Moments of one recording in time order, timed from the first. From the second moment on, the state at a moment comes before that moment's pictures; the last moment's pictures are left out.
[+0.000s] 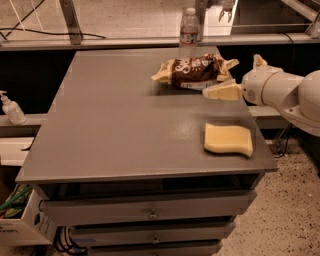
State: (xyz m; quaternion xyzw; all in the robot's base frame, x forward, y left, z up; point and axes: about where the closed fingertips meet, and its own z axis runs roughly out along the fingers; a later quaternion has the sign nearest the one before) arm 0.675 -0.204 0.890 -0.29 0.74 0.06 0.61
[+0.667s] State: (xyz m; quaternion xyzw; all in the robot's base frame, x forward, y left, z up) arm 0.665 -0.184 0.883 -0.32 0.73 0.09 0.59
